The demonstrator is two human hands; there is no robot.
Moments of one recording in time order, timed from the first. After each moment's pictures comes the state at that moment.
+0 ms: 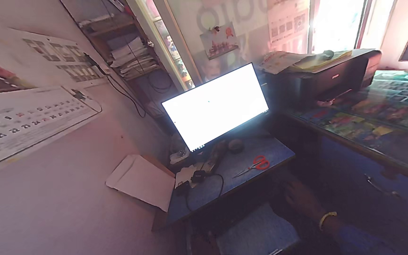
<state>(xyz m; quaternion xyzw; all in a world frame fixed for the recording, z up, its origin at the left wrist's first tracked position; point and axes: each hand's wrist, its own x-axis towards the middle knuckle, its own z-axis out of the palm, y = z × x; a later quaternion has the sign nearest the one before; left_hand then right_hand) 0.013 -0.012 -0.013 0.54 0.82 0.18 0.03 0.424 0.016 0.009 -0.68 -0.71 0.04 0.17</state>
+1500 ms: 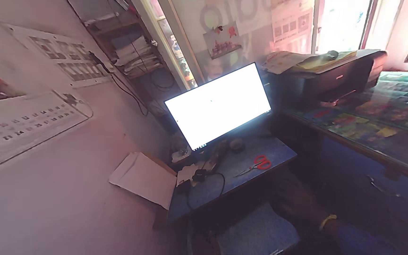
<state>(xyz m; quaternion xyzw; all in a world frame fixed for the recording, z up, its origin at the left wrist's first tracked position) 0.016 -0.017 -0.006 0.56 0.80 0.22 0.02 0.415 0.013 0.011 -0.55 -0.81 -0.08 0.17</state>
